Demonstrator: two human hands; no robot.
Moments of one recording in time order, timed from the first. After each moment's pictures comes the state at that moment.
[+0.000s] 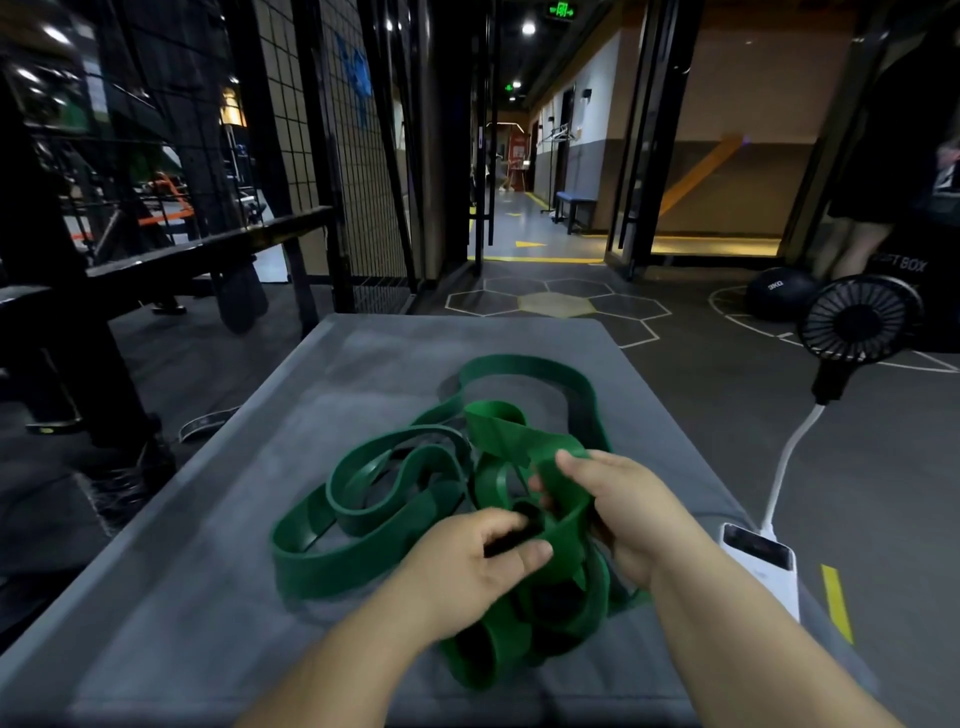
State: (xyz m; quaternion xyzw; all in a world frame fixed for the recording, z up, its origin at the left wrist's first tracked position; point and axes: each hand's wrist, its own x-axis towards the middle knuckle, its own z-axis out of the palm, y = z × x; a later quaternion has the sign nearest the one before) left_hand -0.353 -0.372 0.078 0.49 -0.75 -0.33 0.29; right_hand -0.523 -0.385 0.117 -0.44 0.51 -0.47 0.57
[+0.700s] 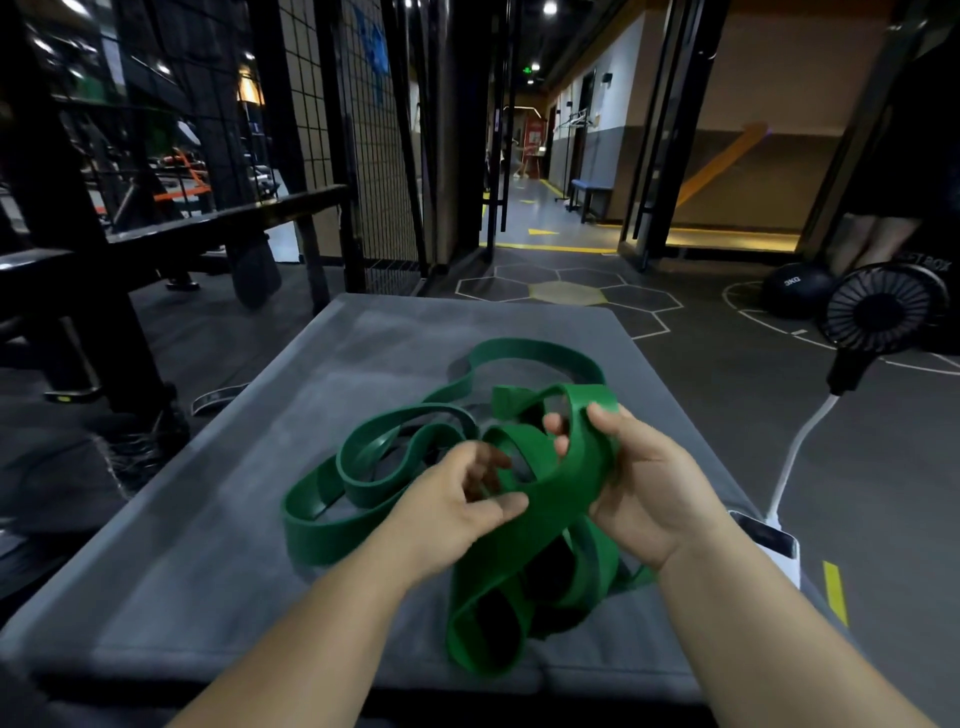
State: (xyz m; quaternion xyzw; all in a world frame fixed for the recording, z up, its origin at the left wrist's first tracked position) left_hand -0.338 -0.387 0.074 0.47 -0.65 -0.42 0.42; right_hand -0.521 -0.370 0.135 -0.32 0.27 -0.55 0.72
